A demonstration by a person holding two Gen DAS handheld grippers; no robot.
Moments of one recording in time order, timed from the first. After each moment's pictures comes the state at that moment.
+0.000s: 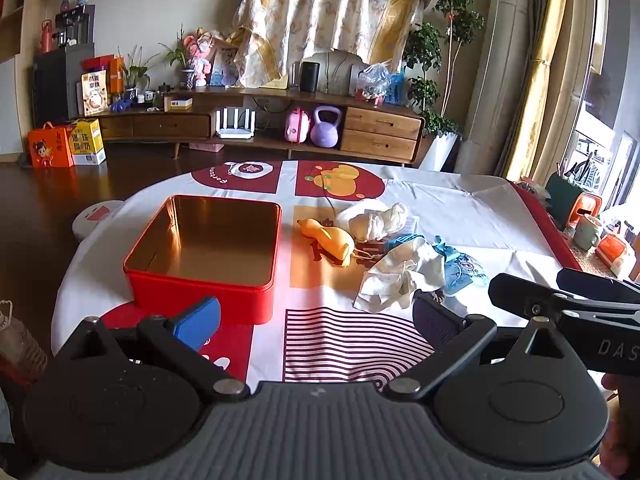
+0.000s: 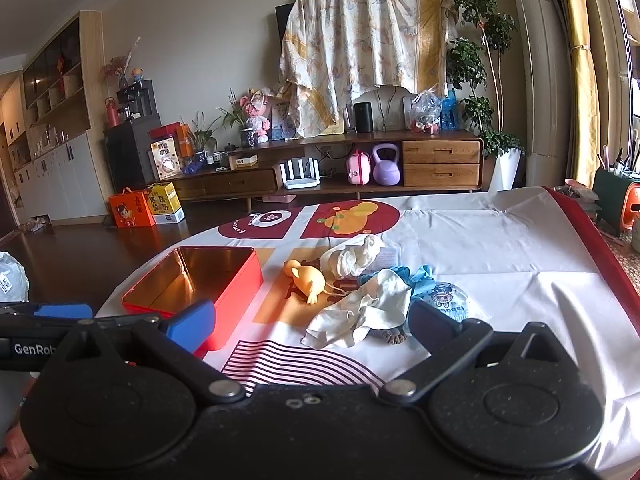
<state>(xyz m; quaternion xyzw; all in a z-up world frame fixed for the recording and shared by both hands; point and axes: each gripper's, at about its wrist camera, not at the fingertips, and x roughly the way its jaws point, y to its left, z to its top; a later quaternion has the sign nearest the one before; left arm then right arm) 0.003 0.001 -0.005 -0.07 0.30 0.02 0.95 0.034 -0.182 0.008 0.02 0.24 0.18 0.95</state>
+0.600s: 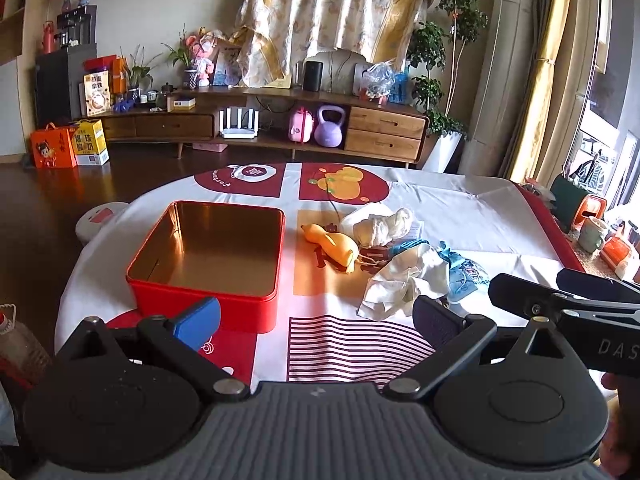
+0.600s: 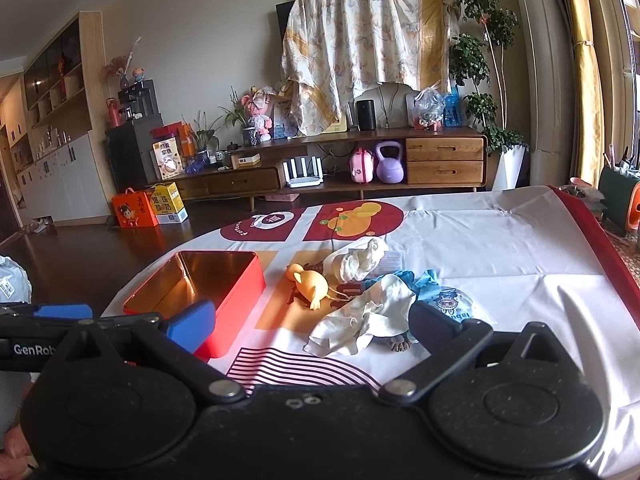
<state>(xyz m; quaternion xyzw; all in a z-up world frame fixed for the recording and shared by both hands) 0.011 0.001 0.004 -0.07 0.30 0.03 0.95 0.037 -0.180 0.002 0.02 0.24 0.18 0.95</state>
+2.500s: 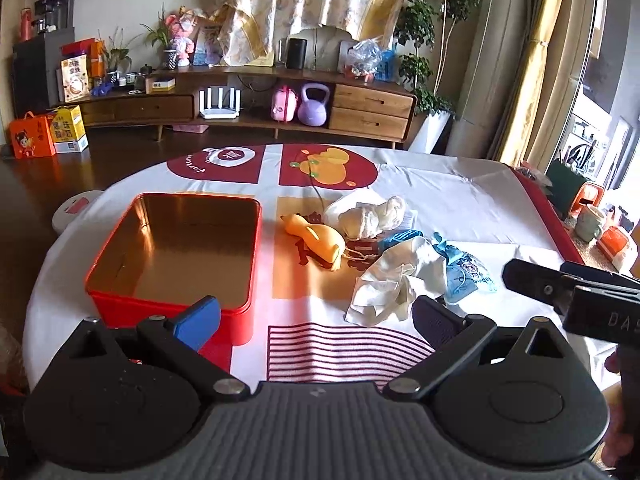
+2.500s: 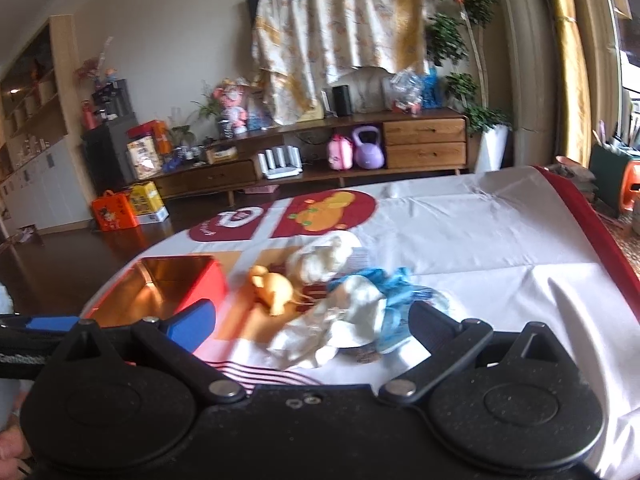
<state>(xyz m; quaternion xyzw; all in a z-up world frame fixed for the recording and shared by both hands) 0.067 0.002 -0.011 -0.07 0.33 0.00 0.94 0.081 -0.200 0.007 0.04 0.28 0.15 0.95</state>
